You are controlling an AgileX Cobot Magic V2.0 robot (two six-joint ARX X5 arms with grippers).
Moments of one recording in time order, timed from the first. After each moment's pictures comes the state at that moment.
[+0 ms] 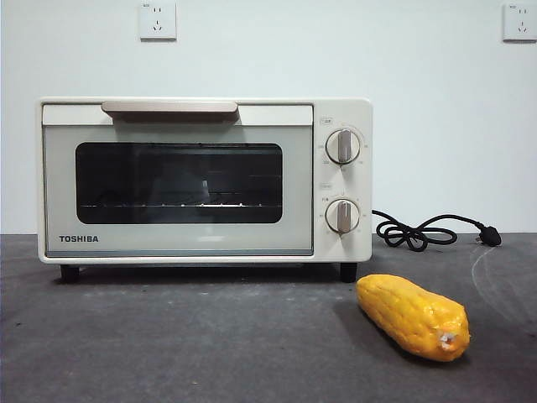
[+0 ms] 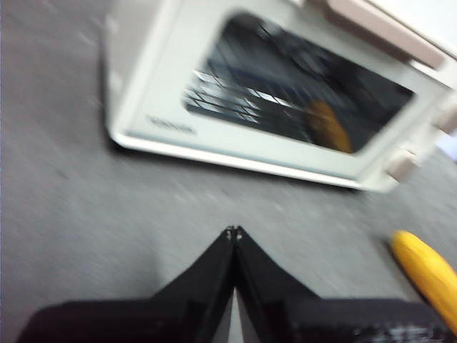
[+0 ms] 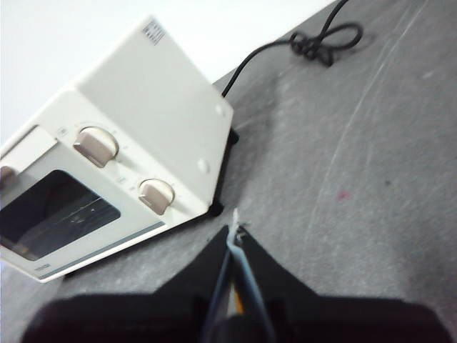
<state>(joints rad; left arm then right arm) -0.05 0.10 0.02 -0.17 0.36 -0.42 -0.14 0.02 0.03 -0.17 -0.47 0.54</state>
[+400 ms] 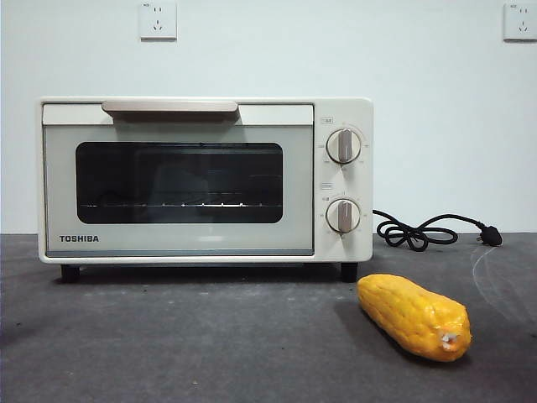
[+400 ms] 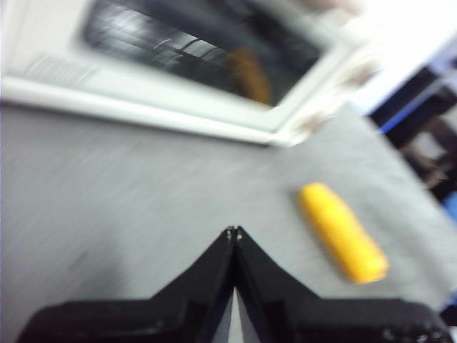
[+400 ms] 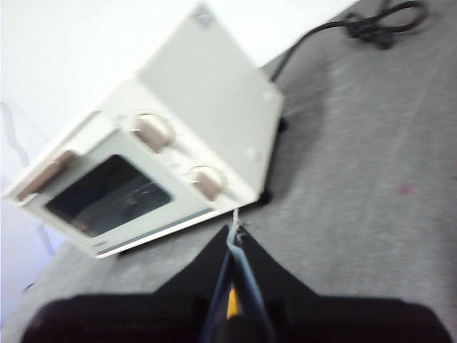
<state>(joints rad) -0.05 0.22 0.11 -0.19 0.62 -0.45 -0.14 0.02 0.04 -0.13 -0.61 0.59</state>
